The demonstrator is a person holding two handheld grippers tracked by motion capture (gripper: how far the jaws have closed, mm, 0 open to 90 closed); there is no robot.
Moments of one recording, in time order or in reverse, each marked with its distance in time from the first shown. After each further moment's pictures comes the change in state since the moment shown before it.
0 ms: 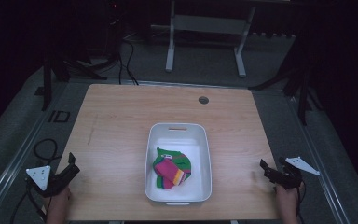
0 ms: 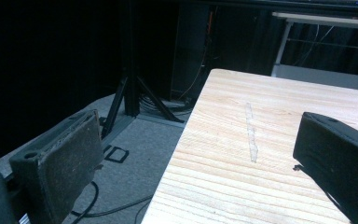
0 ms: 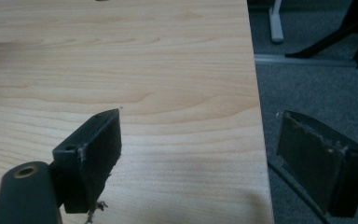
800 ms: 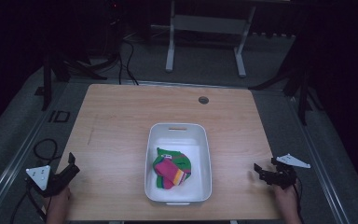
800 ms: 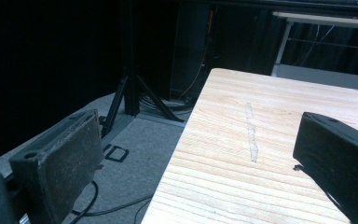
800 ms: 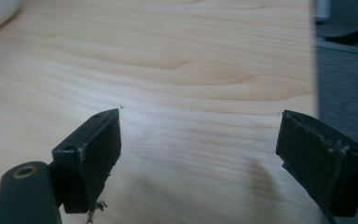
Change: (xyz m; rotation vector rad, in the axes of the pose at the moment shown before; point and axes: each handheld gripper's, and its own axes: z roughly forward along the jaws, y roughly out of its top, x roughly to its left) left arm 0.000 0.000 0.000 0.004 0.002 -0.004; right arm 0.008 0.003 0.011 0.147 0.111 -0.124
